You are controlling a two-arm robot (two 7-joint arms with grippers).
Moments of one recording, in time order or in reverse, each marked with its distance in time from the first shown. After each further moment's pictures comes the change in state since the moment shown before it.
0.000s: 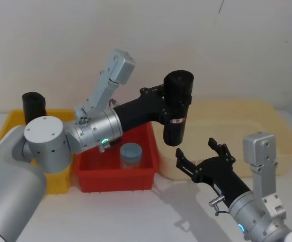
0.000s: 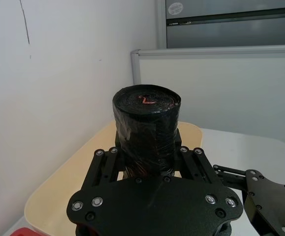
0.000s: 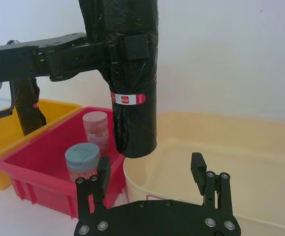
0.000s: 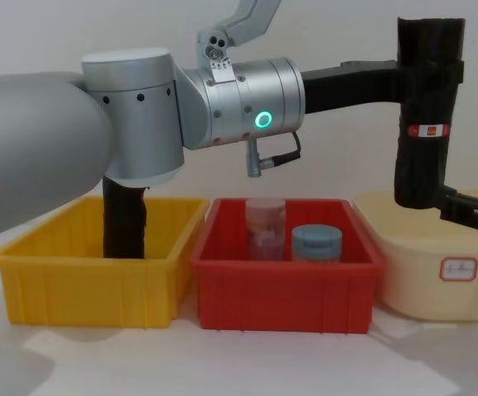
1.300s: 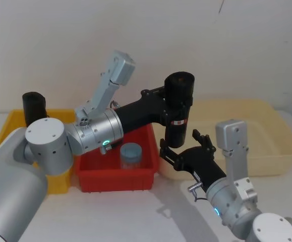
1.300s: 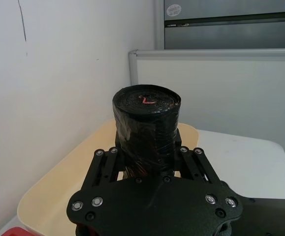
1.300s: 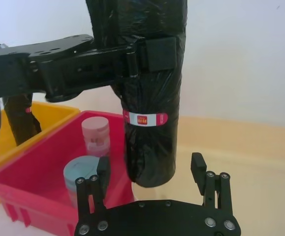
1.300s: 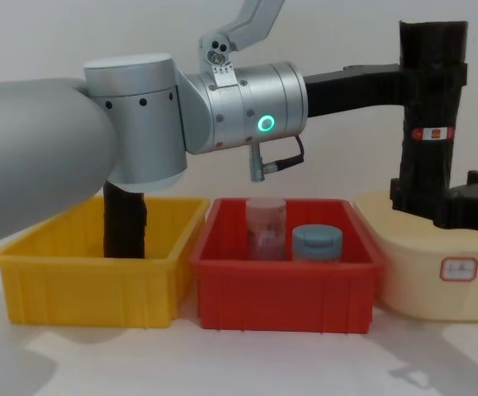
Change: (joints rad) left arm 0.004 -0.004 0.001 0.005 -0.016 0.005 -0.006; right arm 0.112 -0.097 -0.042 0.097 -0.079 0.046 -0.033
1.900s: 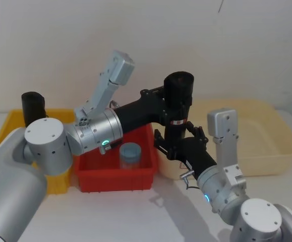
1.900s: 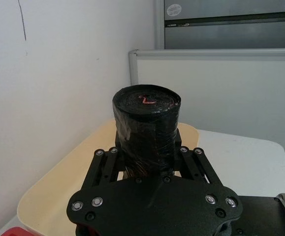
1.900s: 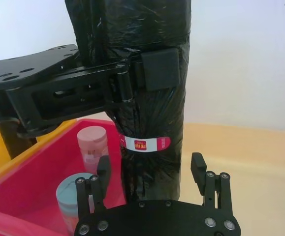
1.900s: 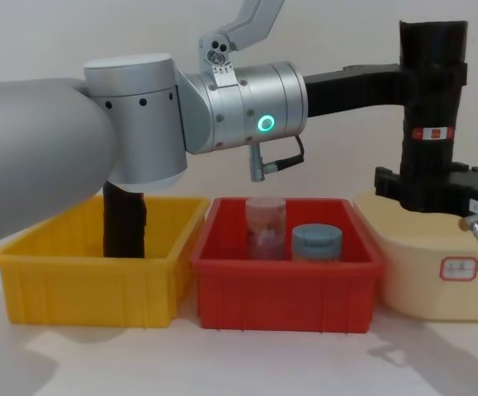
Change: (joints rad) left arm 0.000 0.000 0.000 0.000 0.000 0.000 0.000; right arm 0.083 -0.052 0.003 0.085 -0.005 0.010 0.006
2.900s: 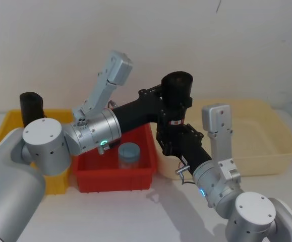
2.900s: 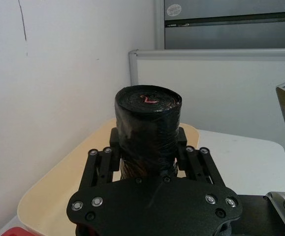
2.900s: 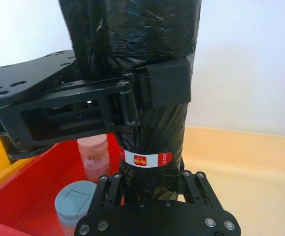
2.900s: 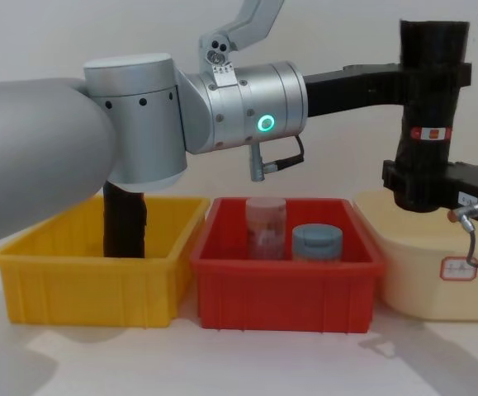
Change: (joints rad) left arm 0.000 0.000 0.000 0.000 0.000 0.000 0.000; right arm 0.038 -0.019 0.002 0.038 -0.011 0.003 0.014
